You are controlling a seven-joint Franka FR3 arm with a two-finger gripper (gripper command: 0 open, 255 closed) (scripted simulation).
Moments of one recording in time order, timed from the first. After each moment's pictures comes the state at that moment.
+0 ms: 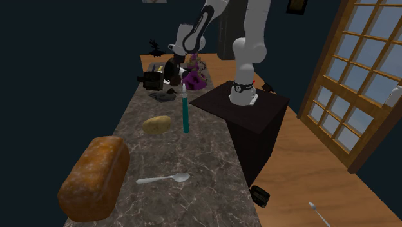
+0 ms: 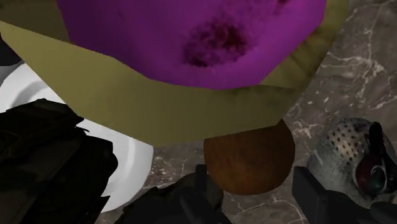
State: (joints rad) arm -0.55 -0.10 -0.60 -2.73 0.03 2.94 -0.47
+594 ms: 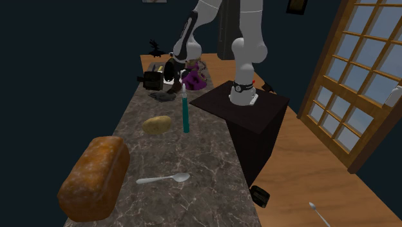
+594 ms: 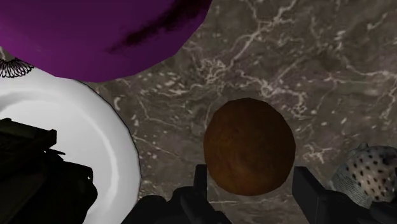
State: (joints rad) arm -0.48 0.09 -0.53 -2.69 0.70 3.04 -0.97
